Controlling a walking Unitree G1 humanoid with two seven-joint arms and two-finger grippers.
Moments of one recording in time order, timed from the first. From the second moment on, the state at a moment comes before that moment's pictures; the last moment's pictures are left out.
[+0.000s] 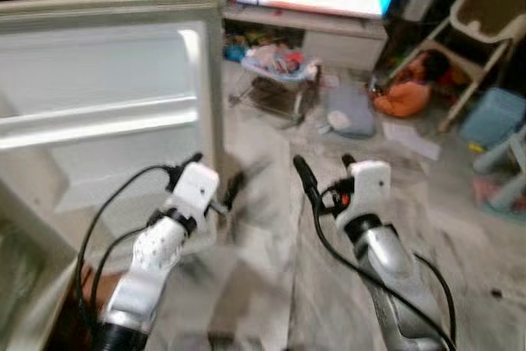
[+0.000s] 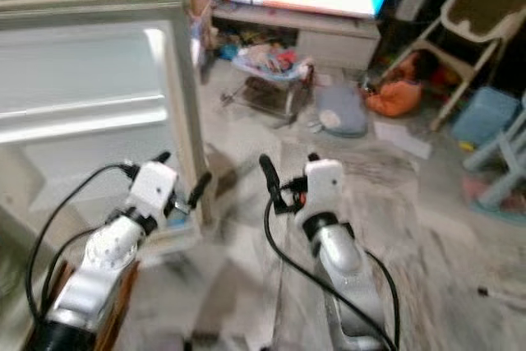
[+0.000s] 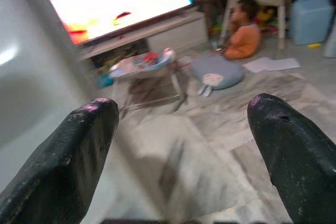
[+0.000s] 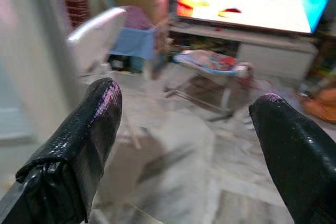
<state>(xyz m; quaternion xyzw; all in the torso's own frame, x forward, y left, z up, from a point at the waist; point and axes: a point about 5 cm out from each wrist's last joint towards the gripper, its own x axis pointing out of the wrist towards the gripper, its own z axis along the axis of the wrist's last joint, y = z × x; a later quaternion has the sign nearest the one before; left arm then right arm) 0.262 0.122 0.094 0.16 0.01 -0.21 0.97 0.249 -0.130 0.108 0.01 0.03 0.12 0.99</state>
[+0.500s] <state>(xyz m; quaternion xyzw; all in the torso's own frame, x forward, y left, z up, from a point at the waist) 0.249 0.116 0.103 0.15 0.00 -0.21 0.97 0.269 -0.140 0.118 0.01 0.01 0.08 1.00</state>
